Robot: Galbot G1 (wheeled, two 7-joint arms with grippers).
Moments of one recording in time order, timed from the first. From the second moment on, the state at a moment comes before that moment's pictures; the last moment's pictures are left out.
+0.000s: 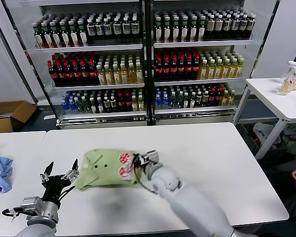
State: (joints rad) left arm 1.52 -1.14 -0.64 -2.13 -0.49 0.22 -0.26; right arm -0.56 1.31 -0.30 1.46 0.70 -0.51 0.25
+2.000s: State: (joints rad) left arm 1.52 -1.11 -0.61 -2.13 -0.45 0.24 -0.21; right arm -1.32 1.05 0.37 2.01 0.35 -0.10 0.16
